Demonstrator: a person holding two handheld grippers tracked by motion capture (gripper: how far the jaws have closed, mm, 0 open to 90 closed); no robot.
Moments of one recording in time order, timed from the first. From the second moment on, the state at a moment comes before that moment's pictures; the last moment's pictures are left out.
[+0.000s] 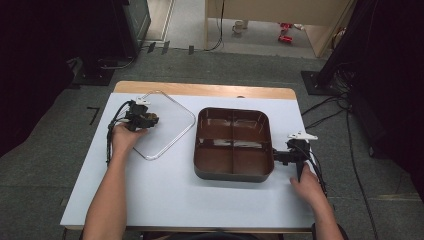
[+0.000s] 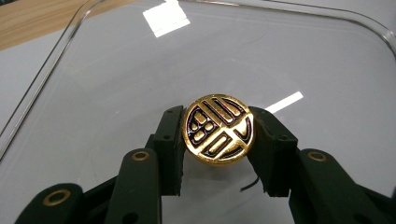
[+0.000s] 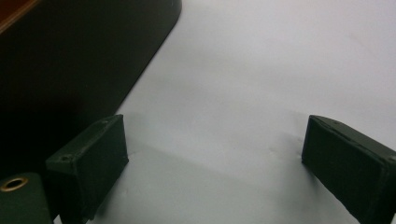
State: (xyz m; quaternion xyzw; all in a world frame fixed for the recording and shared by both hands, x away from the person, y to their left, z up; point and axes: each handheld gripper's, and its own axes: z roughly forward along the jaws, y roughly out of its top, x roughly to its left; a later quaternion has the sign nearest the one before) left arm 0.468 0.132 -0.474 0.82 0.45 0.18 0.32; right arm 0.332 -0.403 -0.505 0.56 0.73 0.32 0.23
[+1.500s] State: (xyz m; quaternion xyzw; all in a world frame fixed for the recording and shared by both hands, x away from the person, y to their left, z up) left arm 0.425 0.074 -0.394 0.83 0.34 0.15 0.42; right arm 0.332 -0.404 -0.505 0.56 0.73 0.32 0.23
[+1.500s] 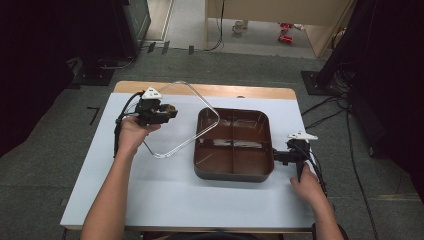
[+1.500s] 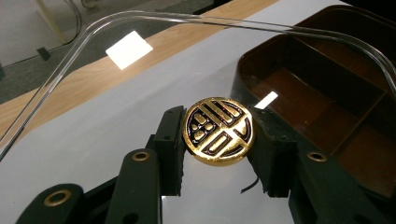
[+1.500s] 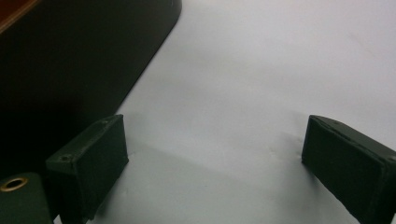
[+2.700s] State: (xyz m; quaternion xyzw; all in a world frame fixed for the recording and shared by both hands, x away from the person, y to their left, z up) left arm 0.406 -0.040 -0.391 0.89 0.16 0.08 0.42; right arm 0.332 -0.404 -0.505 0.57 0.73 0.32 0.23
